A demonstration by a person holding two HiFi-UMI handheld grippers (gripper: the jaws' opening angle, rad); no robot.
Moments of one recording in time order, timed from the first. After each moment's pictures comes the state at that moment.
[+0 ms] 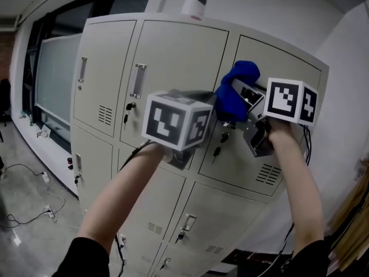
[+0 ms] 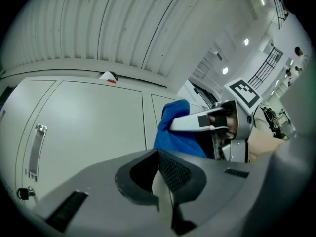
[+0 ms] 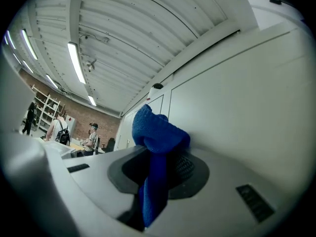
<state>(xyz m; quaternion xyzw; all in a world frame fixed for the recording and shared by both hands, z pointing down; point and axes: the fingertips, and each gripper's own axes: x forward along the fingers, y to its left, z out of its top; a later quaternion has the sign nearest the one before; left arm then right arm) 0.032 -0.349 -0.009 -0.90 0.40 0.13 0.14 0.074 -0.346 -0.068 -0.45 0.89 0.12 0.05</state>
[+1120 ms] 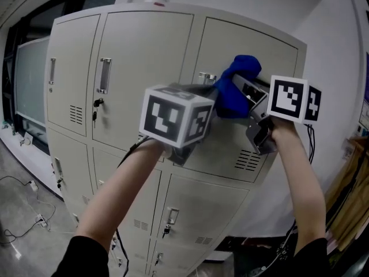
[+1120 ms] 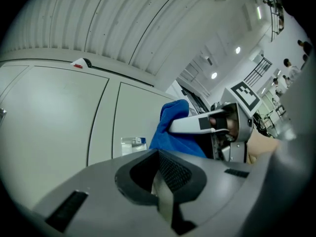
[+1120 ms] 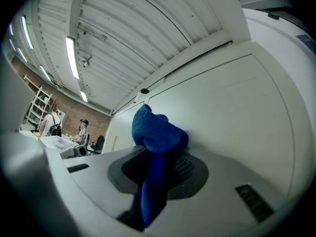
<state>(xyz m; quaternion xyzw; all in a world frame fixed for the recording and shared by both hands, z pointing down) 0.117 -0.337 -0.010 -0.93 0.32 0.13 0.16 0.154 -0.328 -0.062 -0.50 0.86 0.13 0.05</state>
